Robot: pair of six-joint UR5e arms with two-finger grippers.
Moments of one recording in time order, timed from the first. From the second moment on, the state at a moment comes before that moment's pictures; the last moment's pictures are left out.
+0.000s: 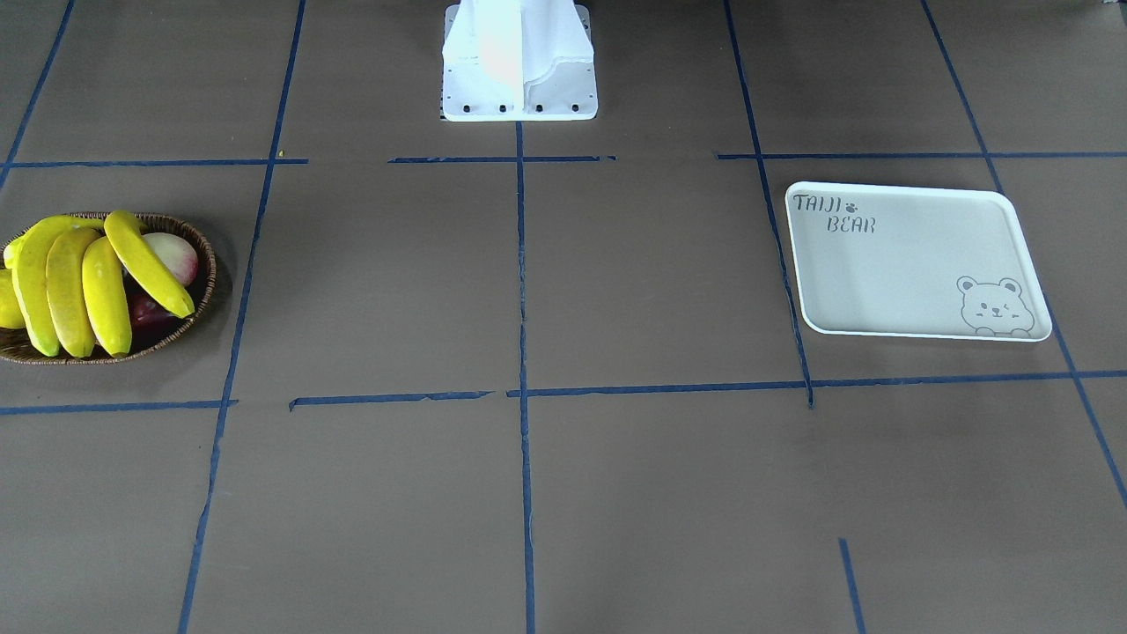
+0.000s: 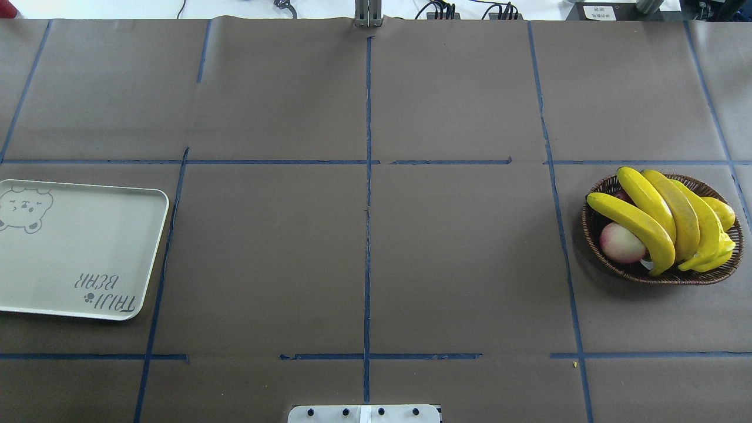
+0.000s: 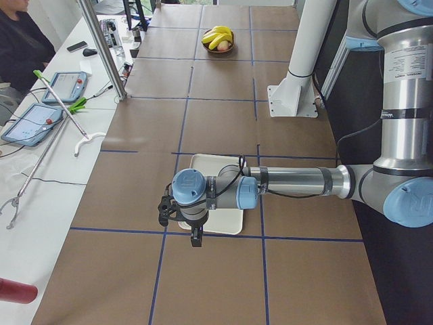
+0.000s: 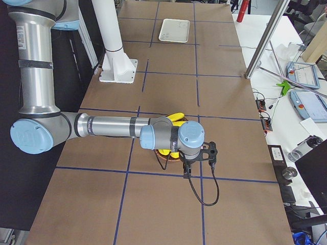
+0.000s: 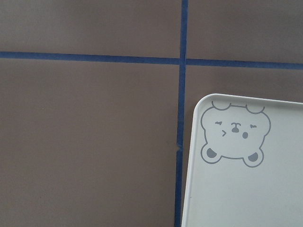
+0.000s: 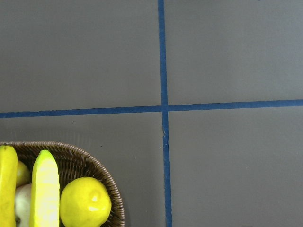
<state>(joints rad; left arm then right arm) -1.59 -1.48 -1.65 -1.56 -2.41 0.01 1.62 -1.58 1.62 -1.57 2.44 0.03</state>
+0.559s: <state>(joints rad) -1.59 -1.48 -1.66 -1.56 -2.42 0.01 1.50 -1.52 1.77 -1.57 2.44 0.13</state>
